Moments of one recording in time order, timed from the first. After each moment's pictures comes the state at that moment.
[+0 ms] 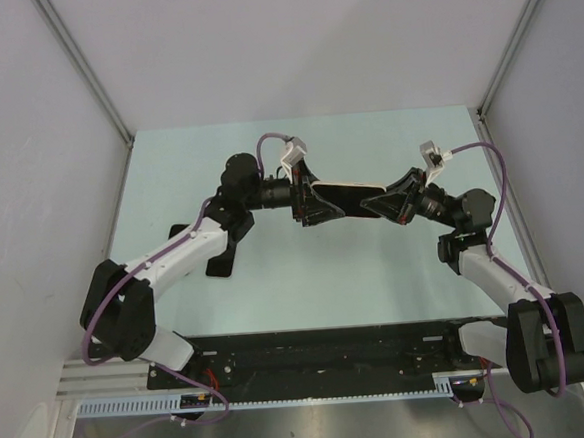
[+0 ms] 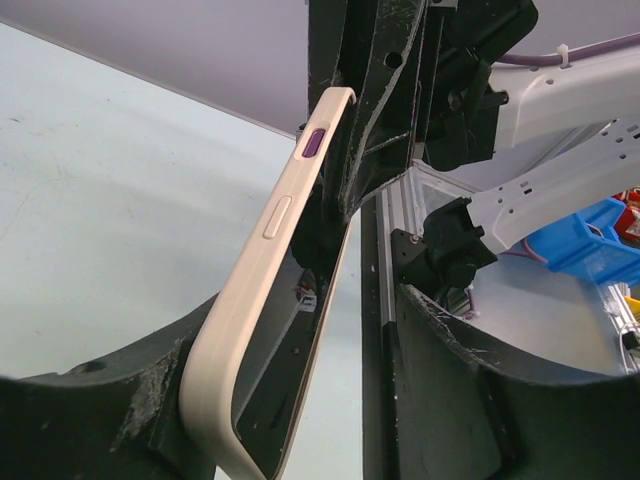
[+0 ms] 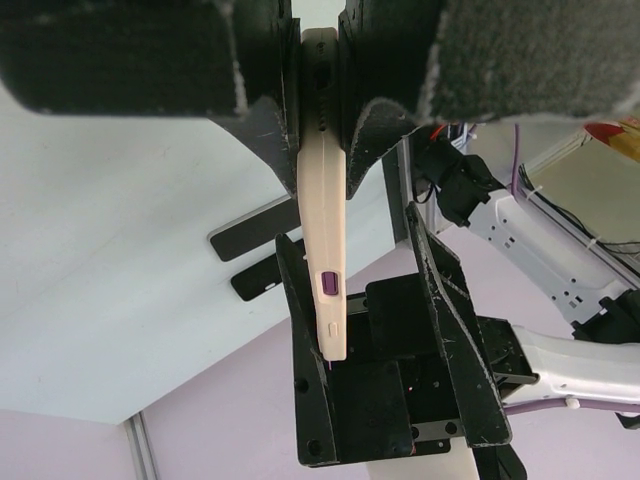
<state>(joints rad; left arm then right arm) -0.63 1.49 1.05 0.41 0.91 -0.40 0.12 1.15 0.52 1.05 -1.03 0.83</state>
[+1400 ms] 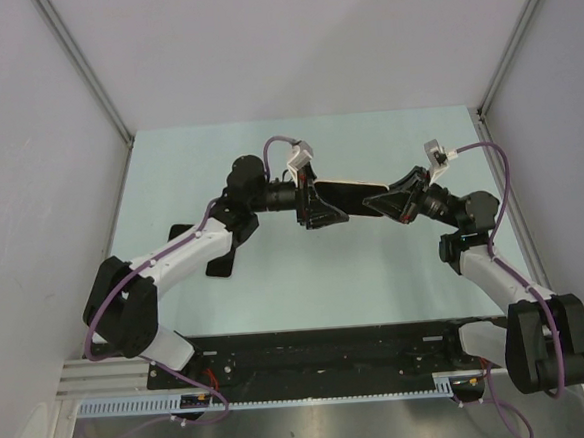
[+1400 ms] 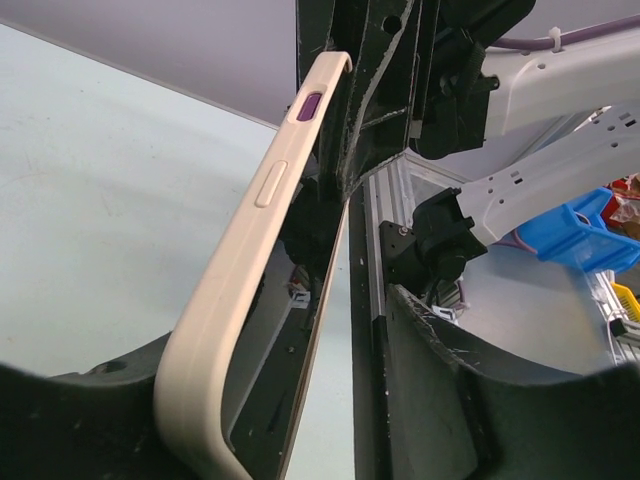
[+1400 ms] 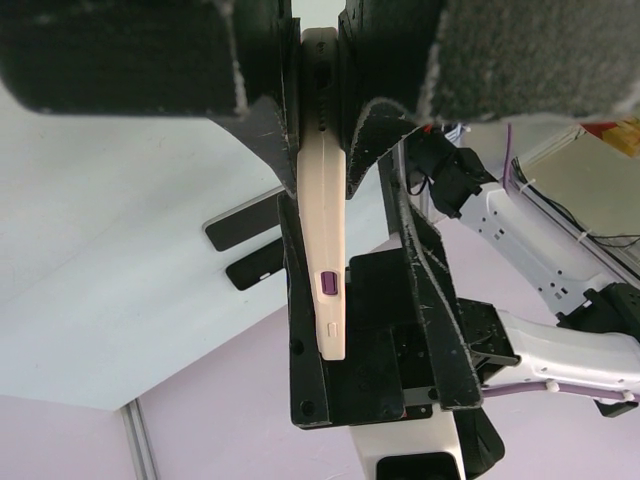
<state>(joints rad) -0.65 1.51 1.05 0.42 0.92 -0.40 0.10 1.14 0.52 1.11 -1.04 0.89</state>
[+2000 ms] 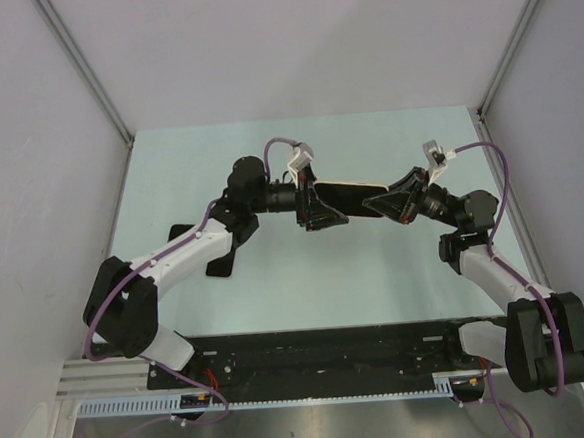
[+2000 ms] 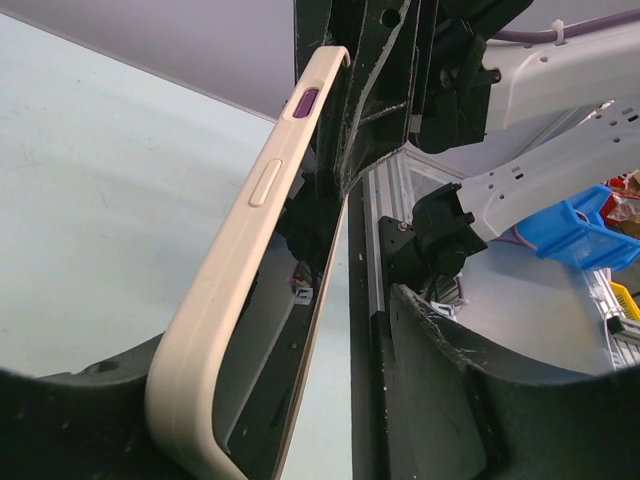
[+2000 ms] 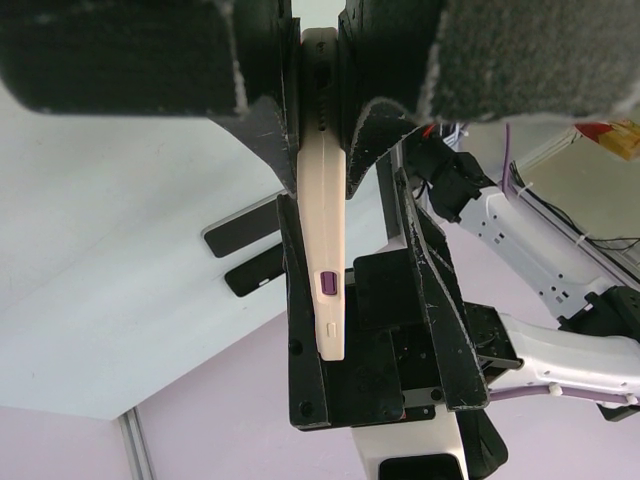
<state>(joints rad) -0.65 1.51 1.05 0.42 0.92 -0.40 0.10 1.15 0.52 1.10 -1.05 0.89</state>
